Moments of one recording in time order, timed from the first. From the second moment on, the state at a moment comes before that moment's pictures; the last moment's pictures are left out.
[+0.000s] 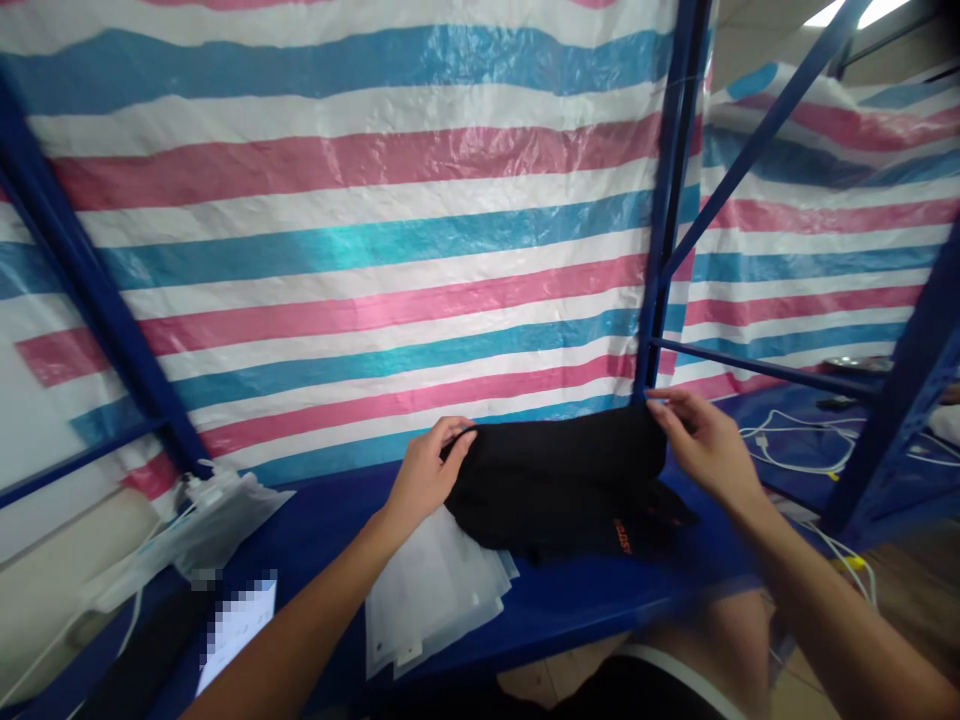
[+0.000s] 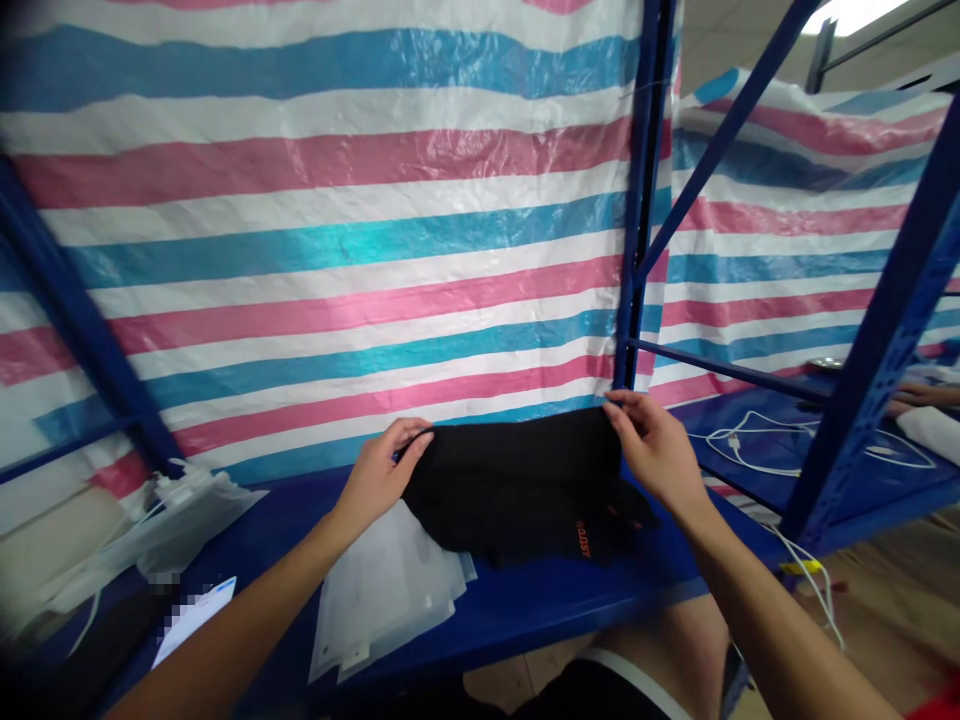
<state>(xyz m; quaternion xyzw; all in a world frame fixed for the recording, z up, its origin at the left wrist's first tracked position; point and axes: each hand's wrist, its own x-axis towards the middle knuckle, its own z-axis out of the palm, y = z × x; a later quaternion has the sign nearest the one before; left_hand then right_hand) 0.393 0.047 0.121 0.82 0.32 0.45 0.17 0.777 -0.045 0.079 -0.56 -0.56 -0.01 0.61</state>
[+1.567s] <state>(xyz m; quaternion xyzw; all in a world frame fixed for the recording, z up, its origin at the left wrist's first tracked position) 0.225 0.010 0.076 0.59 0.54 0.54 0.24 0.517 0.096 0.029 -0.20 -0.64 0.60 0.44</state>
